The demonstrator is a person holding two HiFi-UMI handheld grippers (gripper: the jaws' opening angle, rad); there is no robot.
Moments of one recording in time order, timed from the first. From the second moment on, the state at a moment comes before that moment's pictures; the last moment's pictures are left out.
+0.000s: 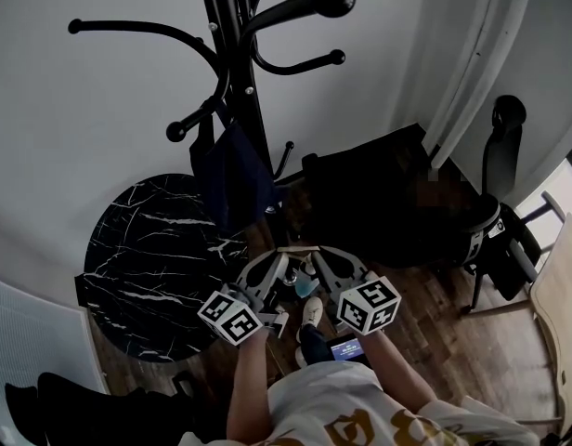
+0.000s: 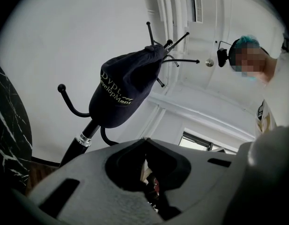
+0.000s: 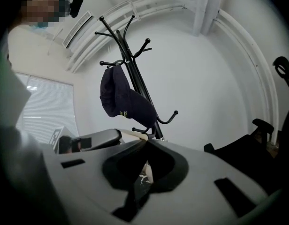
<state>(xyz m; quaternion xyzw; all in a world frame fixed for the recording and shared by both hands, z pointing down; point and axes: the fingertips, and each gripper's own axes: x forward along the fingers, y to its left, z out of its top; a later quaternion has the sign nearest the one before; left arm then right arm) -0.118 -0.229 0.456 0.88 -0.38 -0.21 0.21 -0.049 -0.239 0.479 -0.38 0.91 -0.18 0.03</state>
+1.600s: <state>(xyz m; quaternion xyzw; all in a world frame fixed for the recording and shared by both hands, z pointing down) -0.127 -0.278 0.482 0.88 -0.37 -0.19 0.23 -0.061 -0.292 0.505 -0.39 0.90 -0.21 0.00</state>
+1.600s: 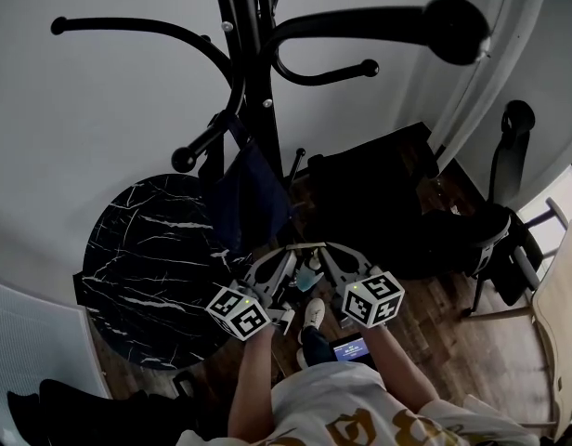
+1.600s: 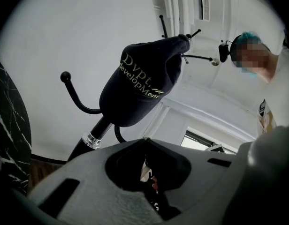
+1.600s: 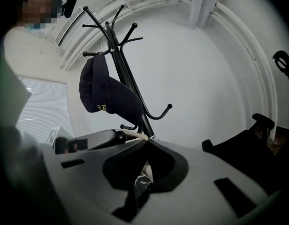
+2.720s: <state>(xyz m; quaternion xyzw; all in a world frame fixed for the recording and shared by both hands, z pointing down) -0.126 -0.291 0.512 0.88 -0.37 -0.17 0.27 -0.073 -0.305 0.536 -0.39 0.89 -0.23 -0.02</state>
